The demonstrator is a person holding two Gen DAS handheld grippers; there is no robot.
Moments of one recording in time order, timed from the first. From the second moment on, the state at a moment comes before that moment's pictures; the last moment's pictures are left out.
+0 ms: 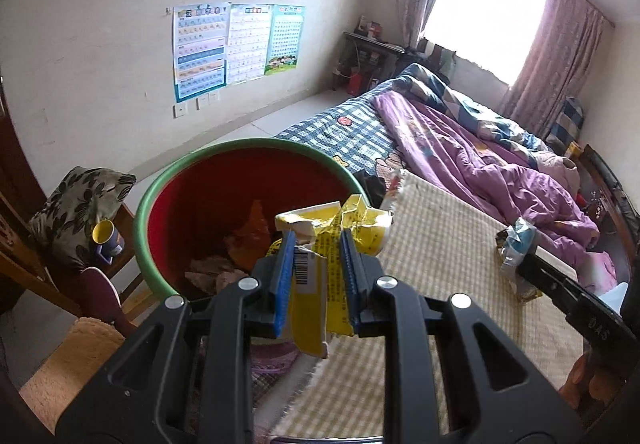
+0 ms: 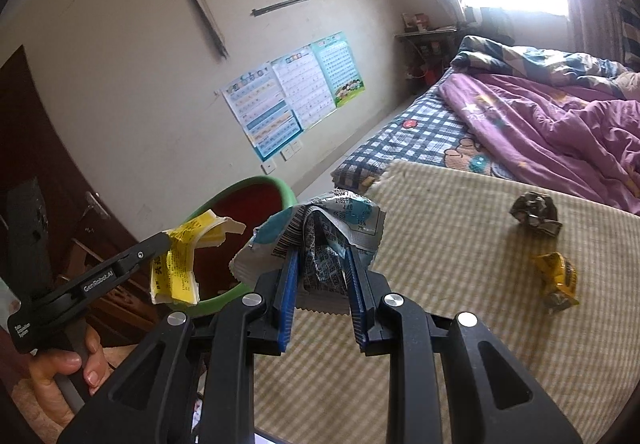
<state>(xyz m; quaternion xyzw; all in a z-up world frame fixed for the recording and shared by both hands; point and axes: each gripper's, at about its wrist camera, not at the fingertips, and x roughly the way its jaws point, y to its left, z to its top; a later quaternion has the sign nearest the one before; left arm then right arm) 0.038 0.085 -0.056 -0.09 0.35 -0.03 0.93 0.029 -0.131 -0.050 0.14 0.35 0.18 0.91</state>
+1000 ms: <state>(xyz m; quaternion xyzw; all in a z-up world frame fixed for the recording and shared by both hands) 0.053 0.119 -0.062 -0.09 0.34 0.00 0.94 0.059 -0.083 -0.048 0.10 0.34 0.20 0.91</state>
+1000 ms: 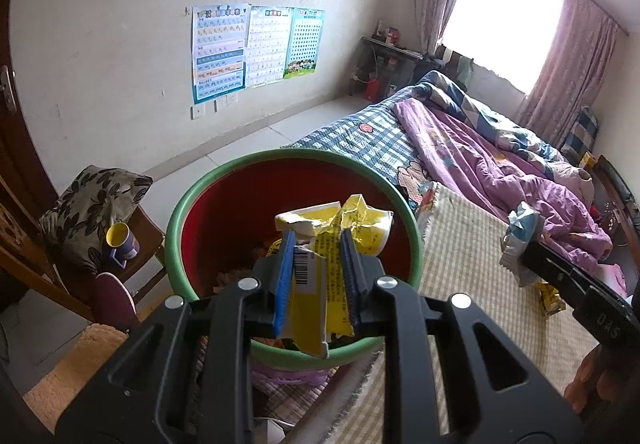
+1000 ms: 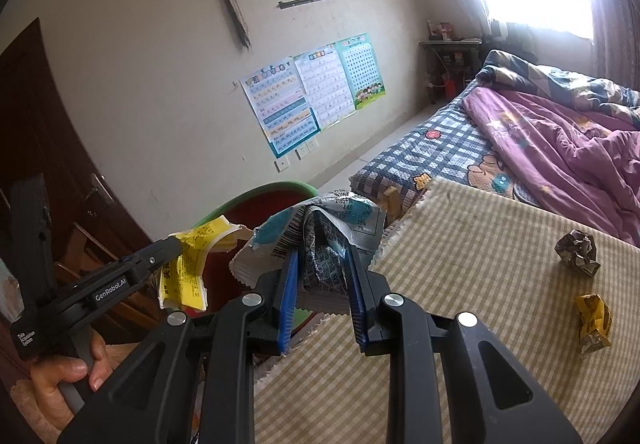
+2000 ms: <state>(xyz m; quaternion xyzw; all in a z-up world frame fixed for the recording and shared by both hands) 0.071 0.136 -0.081 -0.08 0.36 0.03 0.93 0.085 -0.041 -0.061 0.07 0.34 0.22 0.91</state>
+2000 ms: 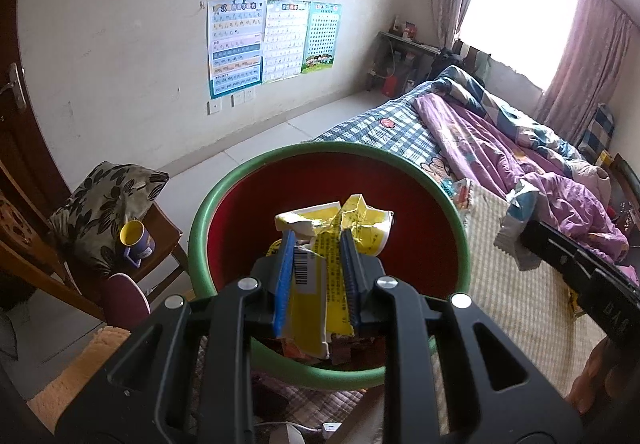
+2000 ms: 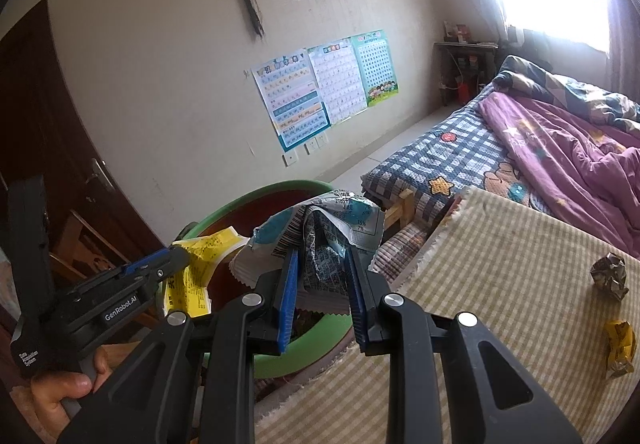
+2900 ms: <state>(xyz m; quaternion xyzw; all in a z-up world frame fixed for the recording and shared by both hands) 0.084 0.144 -0.103 -0.08 0.38 0.03 0.92 0.099 -0.024 -0.074 0.06 0.35 0.23 0.90</state>
